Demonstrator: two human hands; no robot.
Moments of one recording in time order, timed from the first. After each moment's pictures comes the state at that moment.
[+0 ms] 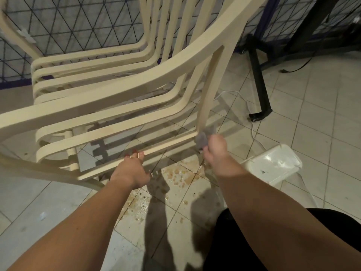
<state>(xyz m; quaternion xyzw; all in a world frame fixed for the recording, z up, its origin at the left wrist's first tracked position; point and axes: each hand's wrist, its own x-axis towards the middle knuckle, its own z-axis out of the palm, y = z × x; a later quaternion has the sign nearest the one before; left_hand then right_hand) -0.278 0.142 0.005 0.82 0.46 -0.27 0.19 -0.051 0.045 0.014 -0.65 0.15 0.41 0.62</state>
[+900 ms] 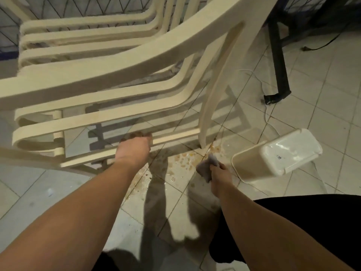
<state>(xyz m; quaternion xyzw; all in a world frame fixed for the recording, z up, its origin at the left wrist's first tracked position) -0.287 0.153 -0.018 0.87 0.44 -0.21 0.09 -0.126 -0.042 -0.108 -0.71 0.16 0.46 0.51</state>
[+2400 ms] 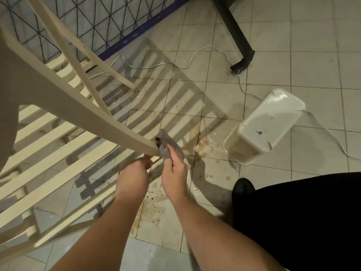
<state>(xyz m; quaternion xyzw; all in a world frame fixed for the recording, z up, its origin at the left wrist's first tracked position) -0.212 0.108 -0.023 0.87 0.44 -0.16 0.13 -0.167 0.029 -0.083 -0.70 0.00 0.30 0.65</state>
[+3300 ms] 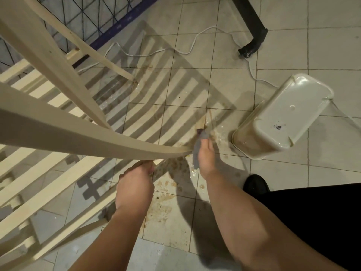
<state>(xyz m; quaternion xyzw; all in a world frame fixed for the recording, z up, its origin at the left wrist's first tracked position) -0.217 0.111 -0.031 0.87 0.44 -0.17 0.12 -0.081 0.022 -0.184 -0.64 0.24 0.44 0.58</state>
